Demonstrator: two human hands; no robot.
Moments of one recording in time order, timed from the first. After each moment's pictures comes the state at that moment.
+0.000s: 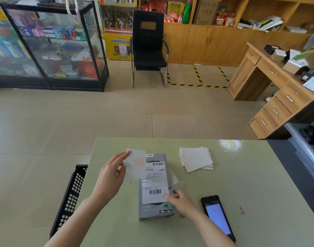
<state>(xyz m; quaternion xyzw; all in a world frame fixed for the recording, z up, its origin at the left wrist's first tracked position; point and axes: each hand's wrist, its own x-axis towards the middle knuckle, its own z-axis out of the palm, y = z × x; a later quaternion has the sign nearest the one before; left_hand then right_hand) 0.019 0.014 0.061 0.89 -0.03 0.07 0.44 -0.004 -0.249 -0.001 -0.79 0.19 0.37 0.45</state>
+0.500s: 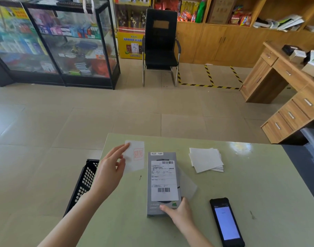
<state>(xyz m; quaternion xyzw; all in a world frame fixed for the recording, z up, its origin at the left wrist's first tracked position) 0.010 0.041 0.079 0.89 0.00 0.14 0.44 -0.040 -0.208 -0.027 -0.81 0.24 0.22 0.48</state>
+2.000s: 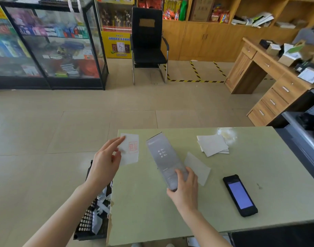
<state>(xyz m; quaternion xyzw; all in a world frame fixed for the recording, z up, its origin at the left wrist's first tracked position) -0.015 0.154 0.091 0.89 -0.05 0.12 0.44 -0.067 -0.103 0.008 -0.98 0.08 -0.05 0.16</state>
